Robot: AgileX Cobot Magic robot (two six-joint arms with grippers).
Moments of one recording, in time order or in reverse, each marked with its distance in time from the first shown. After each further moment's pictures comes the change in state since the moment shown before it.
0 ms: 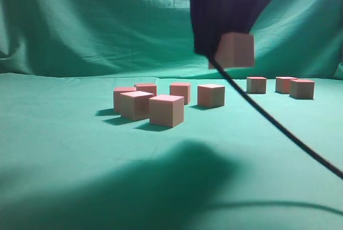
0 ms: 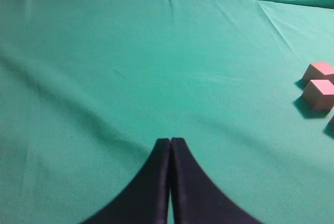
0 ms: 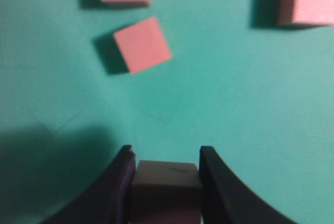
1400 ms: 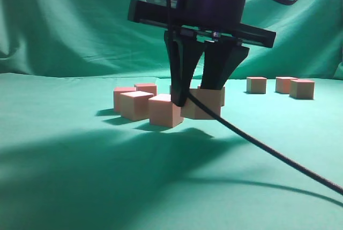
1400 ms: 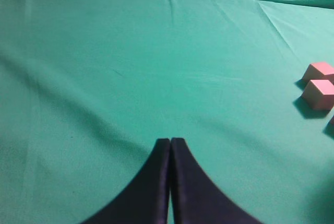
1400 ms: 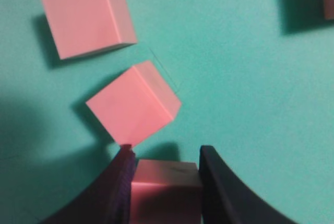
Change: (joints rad) left arm 0.000 0.000 0.000 0.000 0.000 0.000; right arm 0.003 0.155 0.017 0.044 -0.184 0.227
